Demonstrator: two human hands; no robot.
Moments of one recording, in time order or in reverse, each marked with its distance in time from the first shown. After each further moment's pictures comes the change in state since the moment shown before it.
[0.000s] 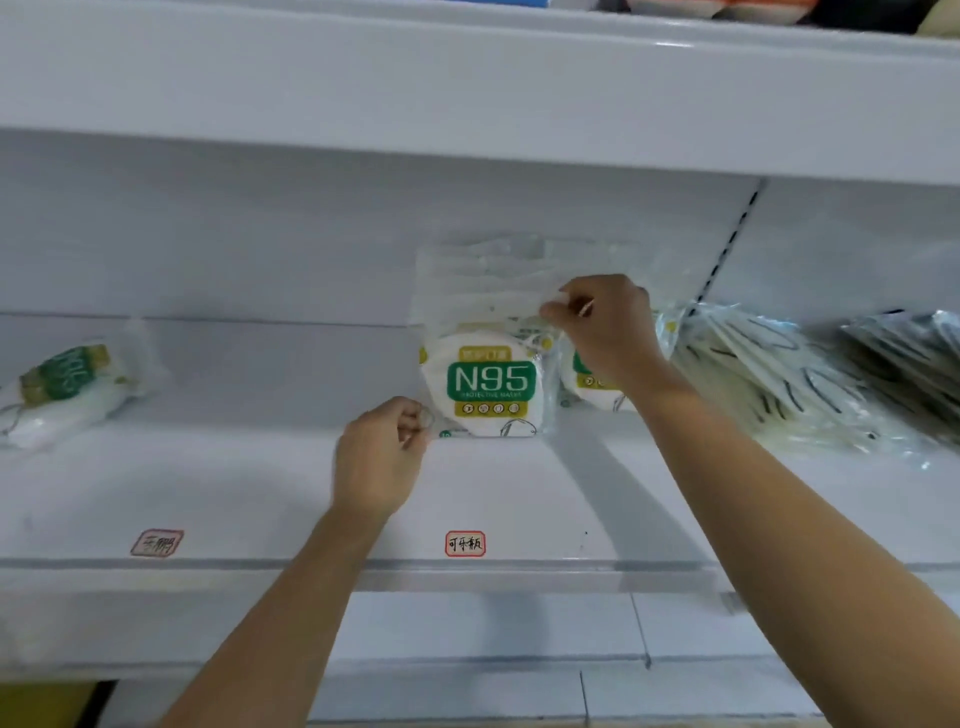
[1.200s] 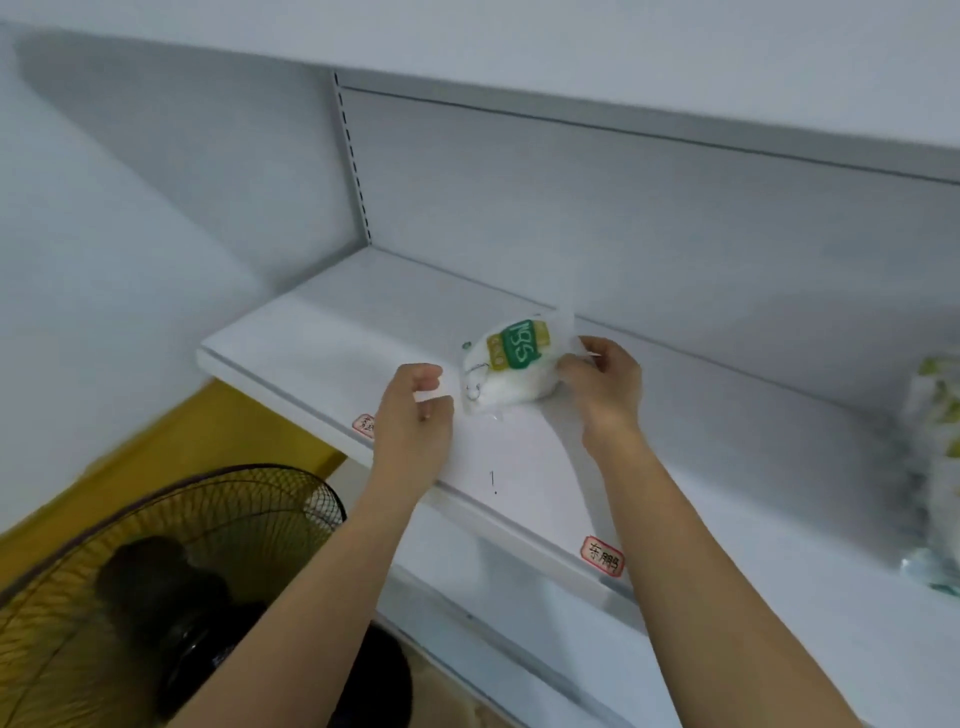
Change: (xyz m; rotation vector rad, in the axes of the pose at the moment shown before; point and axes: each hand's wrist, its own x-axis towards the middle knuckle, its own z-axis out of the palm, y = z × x) left_hand -0.013 -0.200 -0.302 -0.276 0.484 -0.481; right_hand -0.058 -0.279 0.365 0.842 -0.339 0.389
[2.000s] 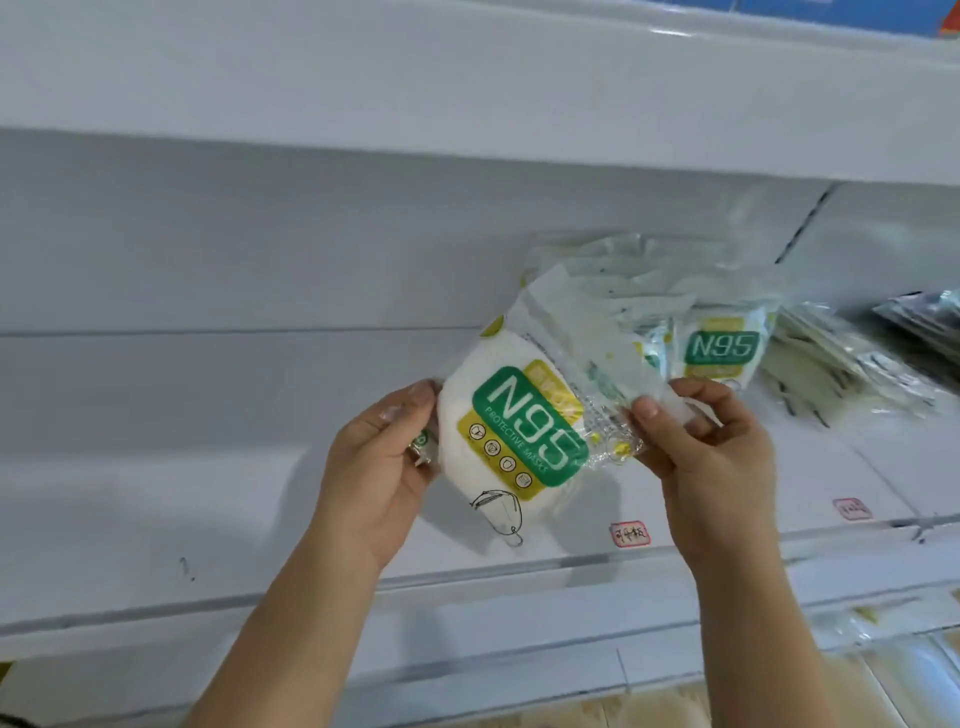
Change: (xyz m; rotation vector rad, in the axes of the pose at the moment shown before) left_hand -0.119 0.096 0.155 -0.777 -0.871 -0.378; right_hand -0.185 -0.060 -0.278 0.317 0.569 -0.262
